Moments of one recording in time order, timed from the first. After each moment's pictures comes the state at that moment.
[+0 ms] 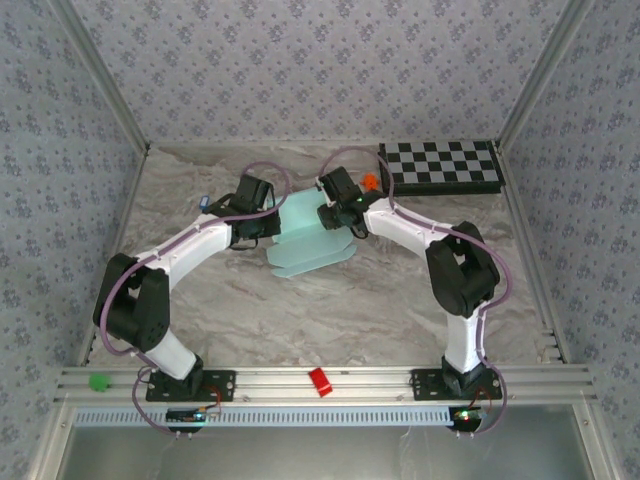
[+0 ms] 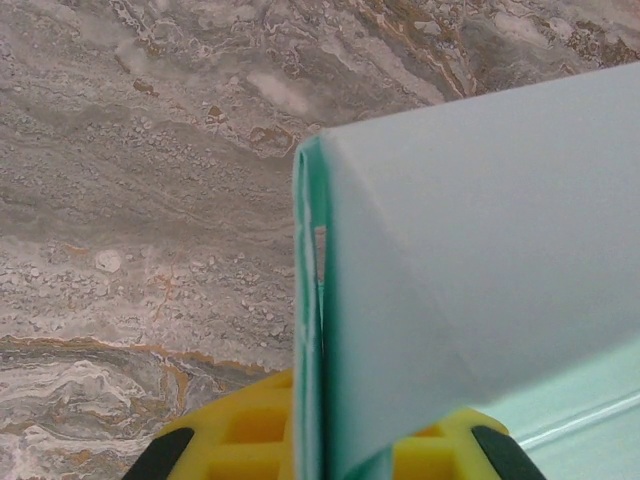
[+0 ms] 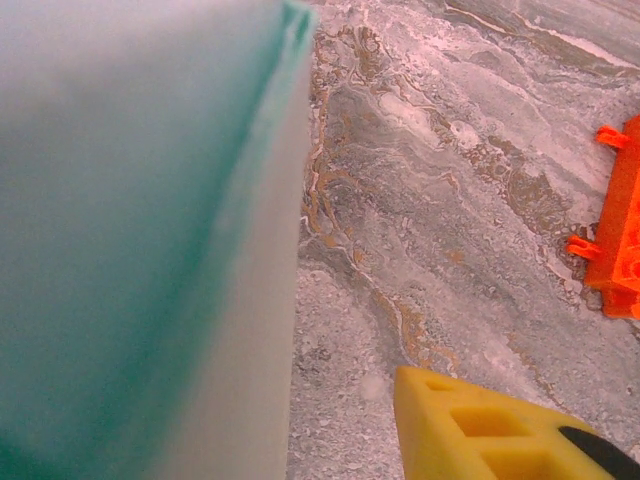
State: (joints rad) left arm -0.48 1.60 1.13 -0.48 -0.04 -0.52; right arm 0.63 1.92 1.46 -0.44 0.16 0.09
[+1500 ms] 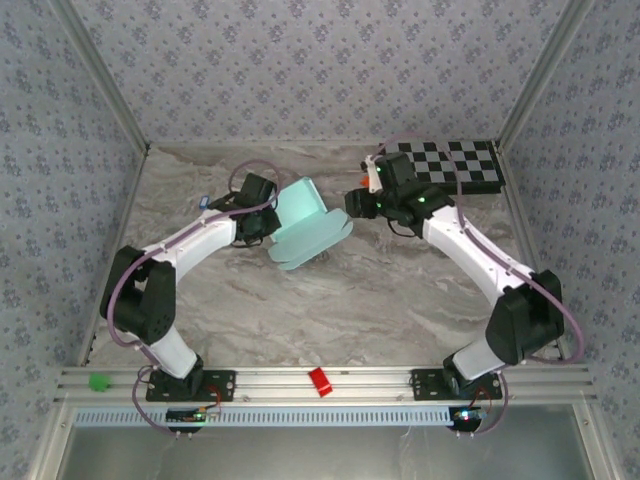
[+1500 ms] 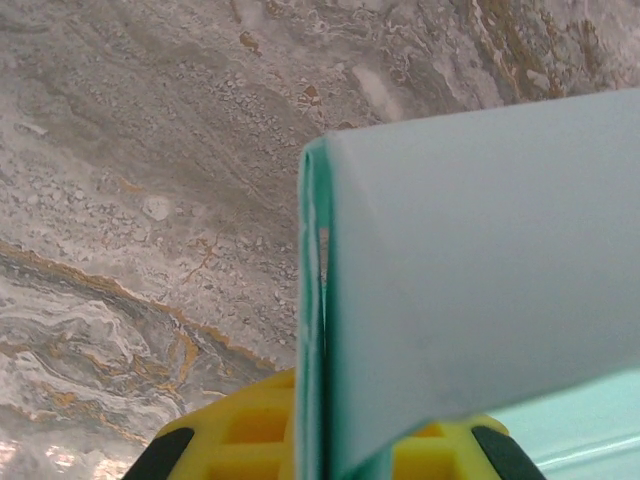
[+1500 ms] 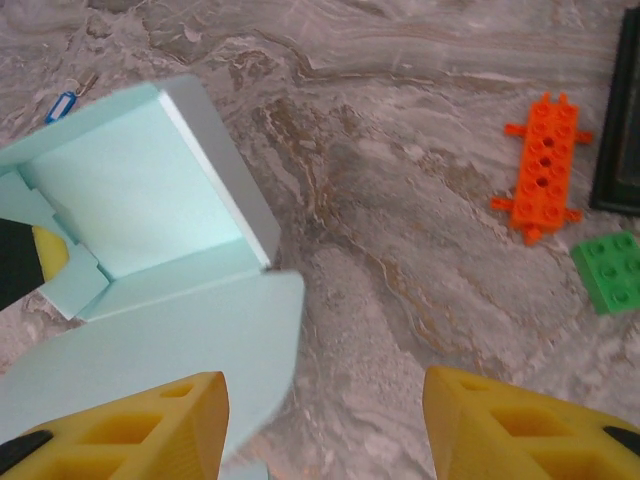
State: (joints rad) left arm -0.49 1.64 1.17 -0.54 -0.13 -0.87; right arm 0.49 1.49 1.29 -0.54 -0.07 0.25
